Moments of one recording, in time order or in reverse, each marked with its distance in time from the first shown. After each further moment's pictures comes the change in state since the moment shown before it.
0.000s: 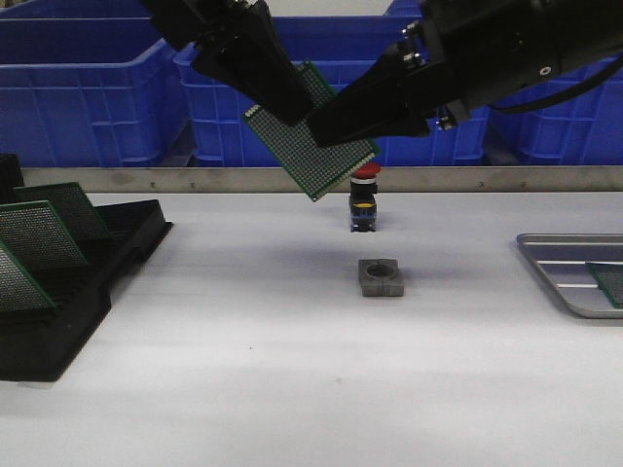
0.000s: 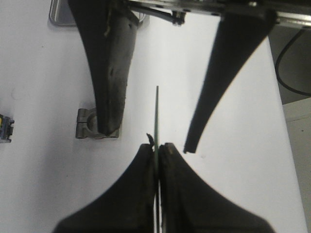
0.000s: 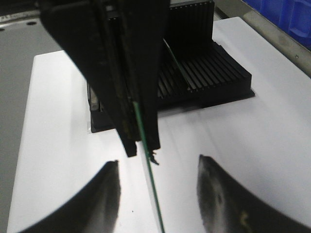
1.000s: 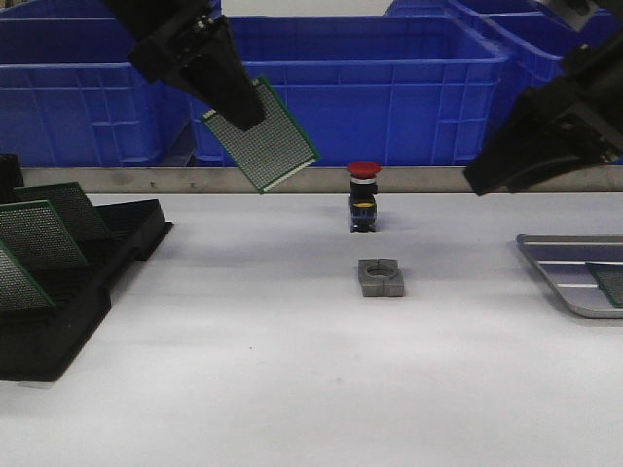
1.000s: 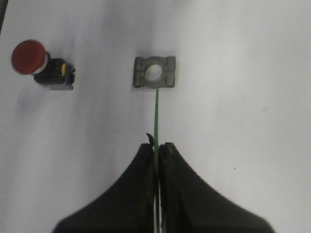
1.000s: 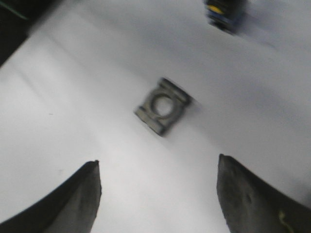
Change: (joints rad) left arm 0.035 0.000 0.000 0.135 -0.105 -0.001; right arm -0.229 -0.039 0.001 -0.426 -0.086 0.610
